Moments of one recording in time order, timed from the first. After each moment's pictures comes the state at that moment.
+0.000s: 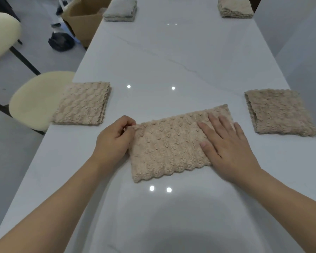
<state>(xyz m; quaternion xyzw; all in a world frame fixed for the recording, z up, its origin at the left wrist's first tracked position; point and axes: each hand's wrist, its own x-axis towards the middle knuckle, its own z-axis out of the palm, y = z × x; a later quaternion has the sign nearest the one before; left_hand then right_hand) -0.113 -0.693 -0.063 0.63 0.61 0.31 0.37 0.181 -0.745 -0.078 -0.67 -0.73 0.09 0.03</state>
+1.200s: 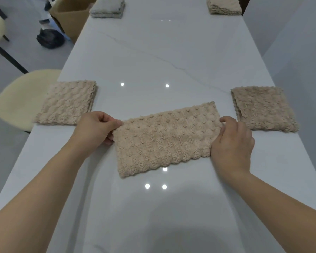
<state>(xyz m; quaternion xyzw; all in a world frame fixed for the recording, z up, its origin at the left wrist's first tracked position) -0.113 -0.660 -0.041 0.50 0.69 0.27 0.44 0.187 -0.742 -0.087 -0.82 -0.52 -0.03 0.23</state>
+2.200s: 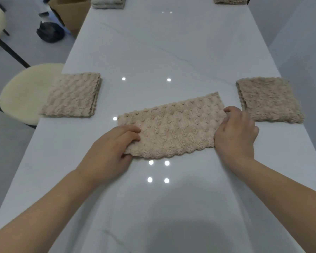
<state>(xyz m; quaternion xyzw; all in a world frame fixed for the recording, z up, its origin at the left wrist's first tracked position) -0.122 -0.726 -0.058 0.87 0.45 0.14 0.16 0.186 -0.738 -0.084 -0.83 -0.51 0.00 0.22</state>
